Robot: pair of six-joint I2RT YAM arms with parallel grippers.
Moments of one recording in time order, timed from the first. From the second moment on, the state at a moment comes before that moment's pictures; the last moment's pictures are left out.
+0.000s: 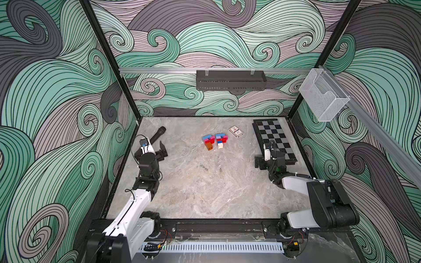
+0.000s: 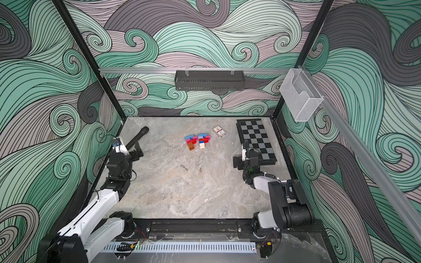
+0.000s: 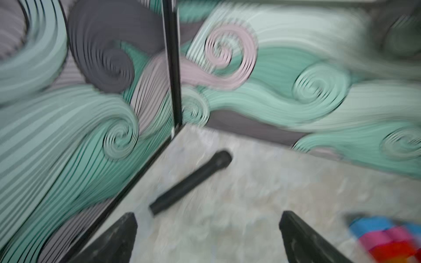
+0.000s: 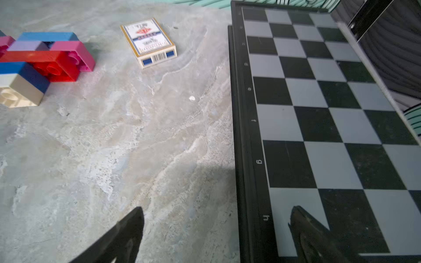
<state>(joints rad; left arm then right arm) -0.06 1.01 0.36 0.36 -0.41 -0.11 0.13 1.43 0.37 0.52 0.12 -0.04</state>
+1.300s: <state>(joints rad) 0.06 1.55 0.46 0.57 -0.08 -0.04 0.03 1.57 0.39 0.85 -0.01 -0.04</state>
